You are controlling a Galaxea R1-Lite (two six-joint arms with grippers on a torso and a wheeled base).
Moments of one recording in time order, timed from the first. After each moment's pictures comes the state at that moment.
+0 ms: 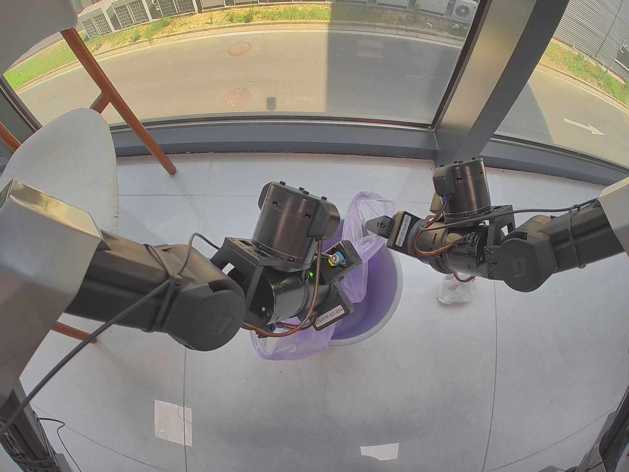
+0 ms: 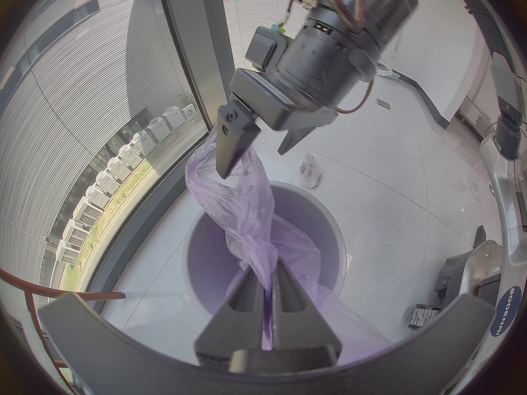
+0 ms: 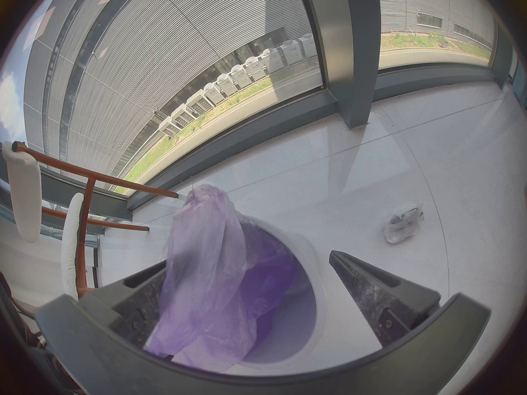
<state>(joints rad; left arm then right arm) -0.75 2.01 -1.25 -0.22 0.18 0.59 0.56 2.00 -1.24 -0.27 -0.18 0.64</state>
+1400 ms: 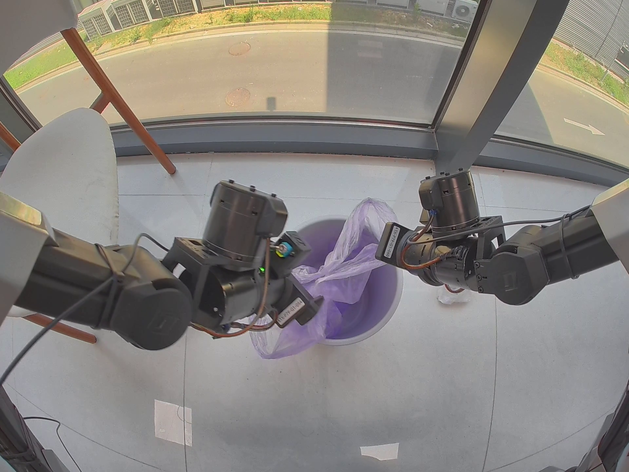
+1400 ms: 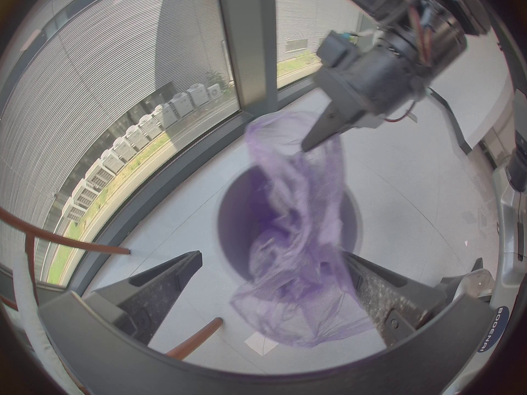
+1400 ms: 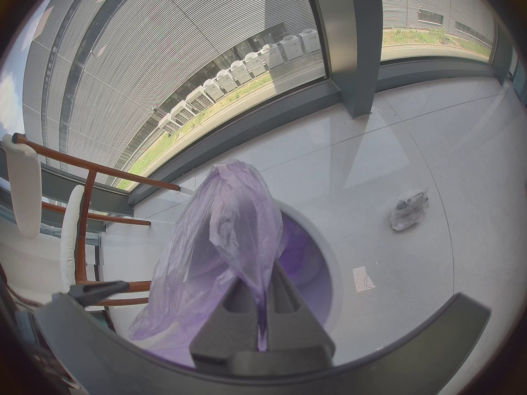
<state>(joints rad) -0.68 1.89 -1.10 -0.24 0.23 0.44 0.61 2.02 -1.22 -0.29 -0.21 0.68</state>
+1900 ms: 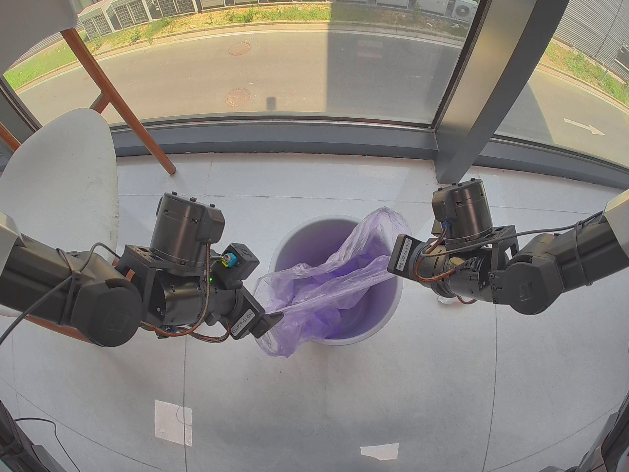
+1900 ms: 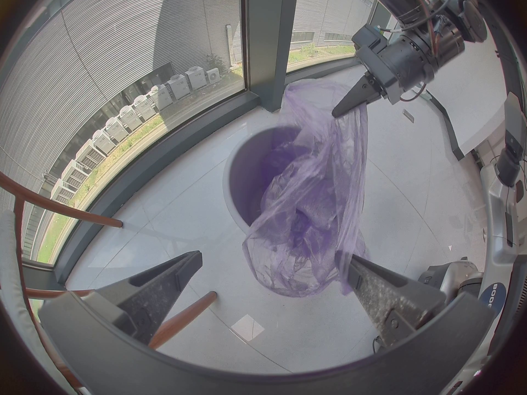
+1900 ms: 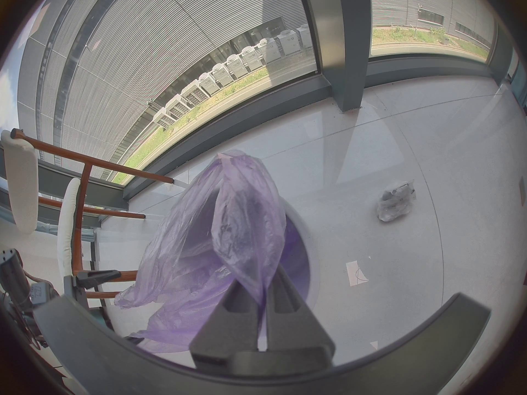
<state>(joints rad) -0.54 1.81 -0.95 -0.22 0.09 0.44 0.60 1.96 -1.12 -0.29 -0.21 0.68</state>
